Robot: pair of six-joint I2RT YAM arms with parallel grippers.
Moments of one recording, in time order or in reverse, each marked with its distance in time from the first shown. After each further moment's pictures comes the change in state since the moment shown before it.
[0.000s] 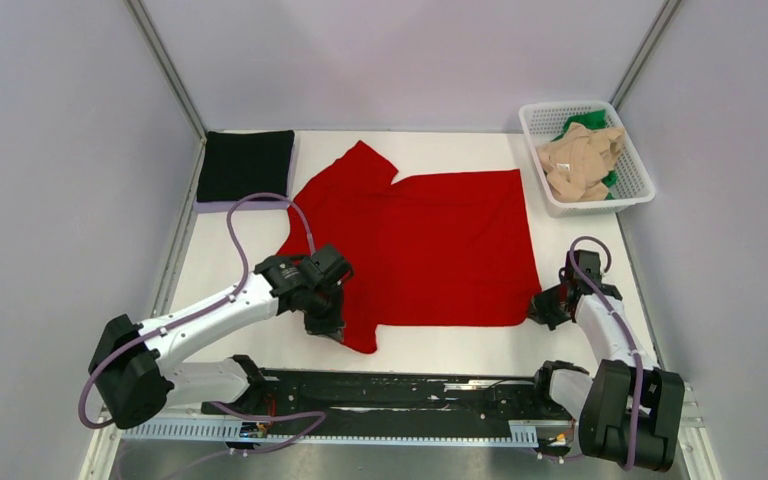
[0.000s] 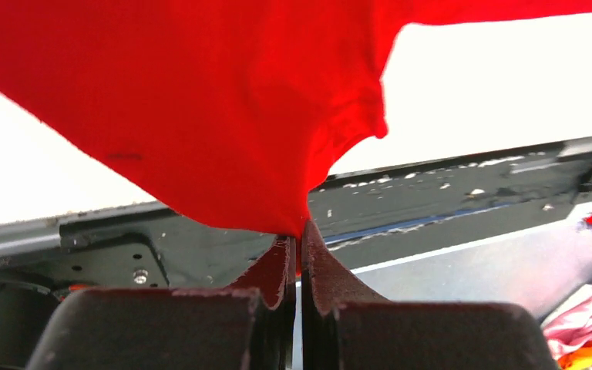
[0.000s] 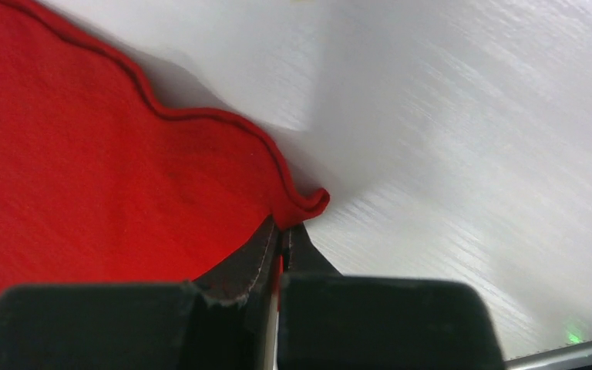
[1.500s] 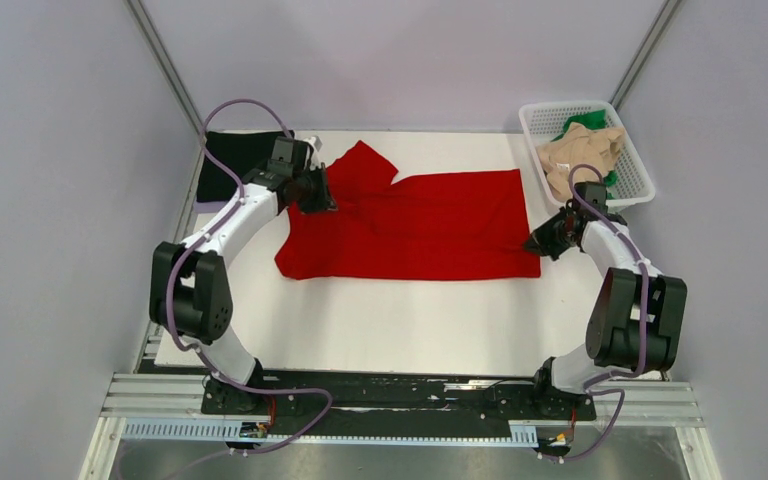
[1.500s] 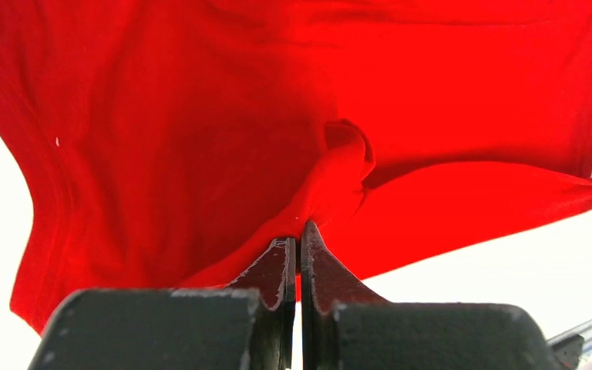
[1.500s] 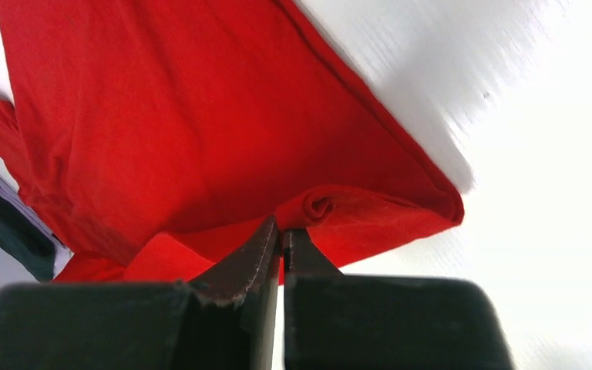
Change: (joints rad) left arm 0.576 0.454 0.492 0.433 0.120 0.486; right arm 0.002 0.443 0.494 0.095 -0.207 -0.186
